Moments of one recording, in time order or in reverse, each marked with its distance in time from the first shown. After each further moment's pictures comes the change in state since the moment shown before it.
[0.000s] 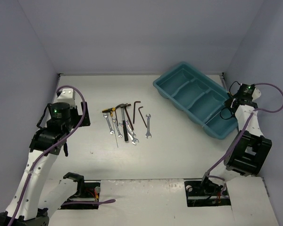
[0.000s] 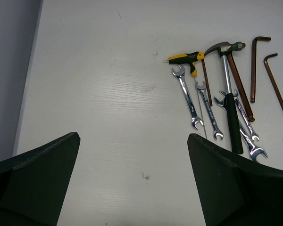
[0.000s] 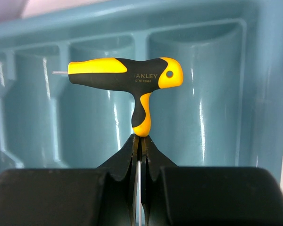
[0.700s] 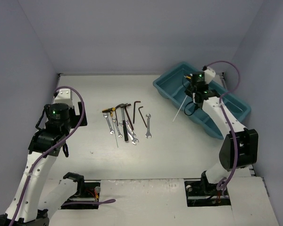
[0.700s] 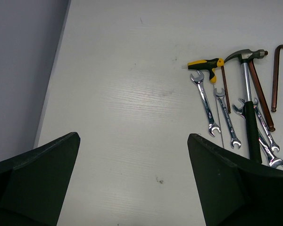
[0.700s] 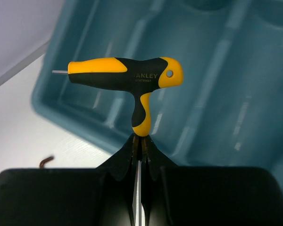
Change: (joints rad) left arm 0.009 -0.017 -0.002 0.000 -0.082 0.029; right arm 0.603 0.053 0.150 0.028 0.287 0.048
